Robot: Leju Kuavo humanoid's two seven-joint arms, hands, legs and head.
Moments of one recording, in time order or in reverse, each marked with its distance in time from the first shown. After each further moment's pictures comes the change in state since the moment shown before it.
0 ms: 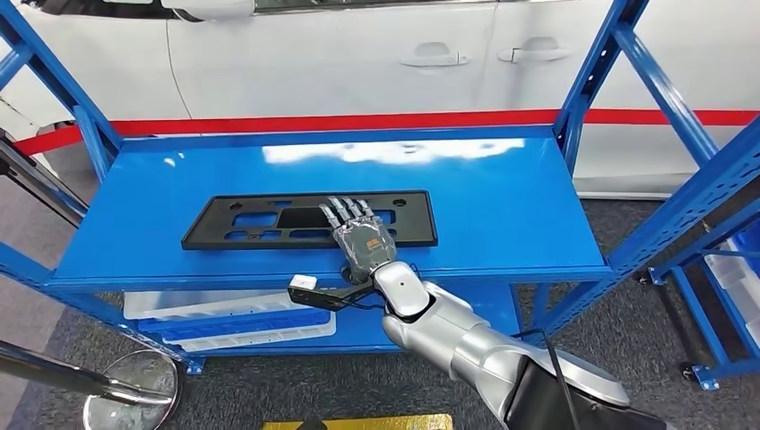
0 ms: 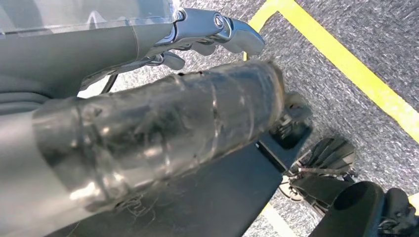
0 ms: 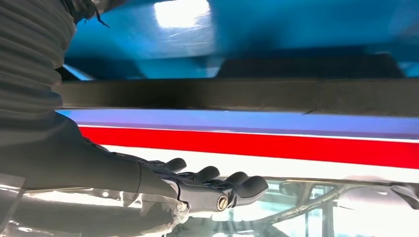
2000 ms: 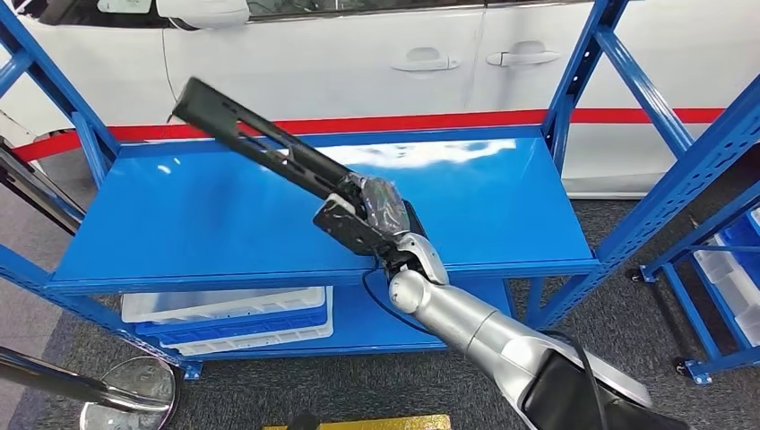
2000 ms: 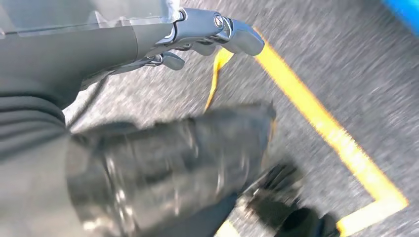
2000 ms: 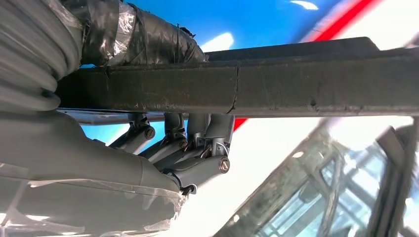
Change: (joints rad) left arm 0.010 -0.002 0.032 0.000 0.028 0.125 -0.193; right arm 0.016 -0.082 -0.158 -0.291 -0.819 -0.068 -0.337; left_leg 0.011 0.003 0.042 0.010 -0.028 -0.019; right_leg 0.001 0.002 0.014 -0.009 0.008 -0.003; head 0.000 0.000
